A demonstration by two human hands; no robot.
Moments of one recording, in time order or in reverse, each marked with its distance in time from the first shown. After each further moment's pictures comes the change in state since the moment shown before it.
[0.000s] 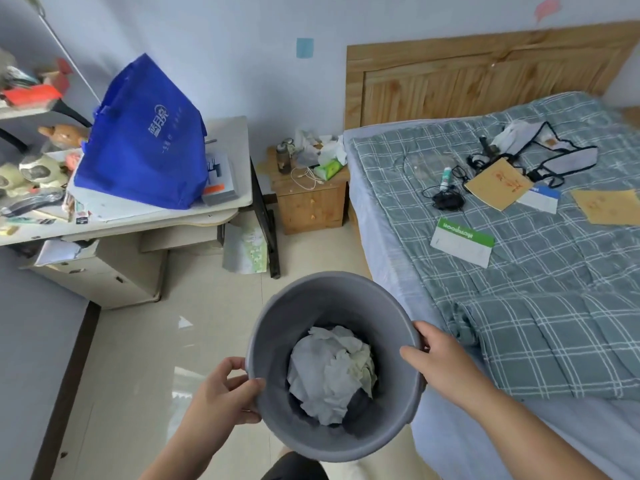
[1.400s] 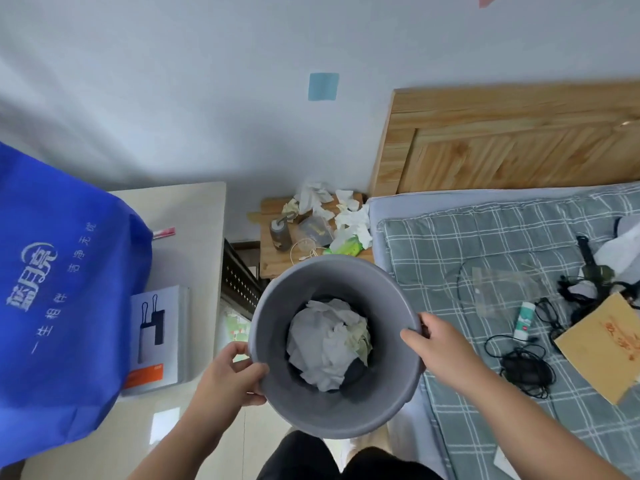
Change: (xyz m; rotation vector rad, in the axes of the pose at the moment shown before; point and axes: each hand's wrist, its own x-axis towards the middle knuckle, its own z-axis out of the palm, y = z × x) left_hand 0.525 0.347 0.006 -0.029 0.065 -0.129; right_hand 0.609 -0.228 -0.113 -0.179 -0.062 0.116
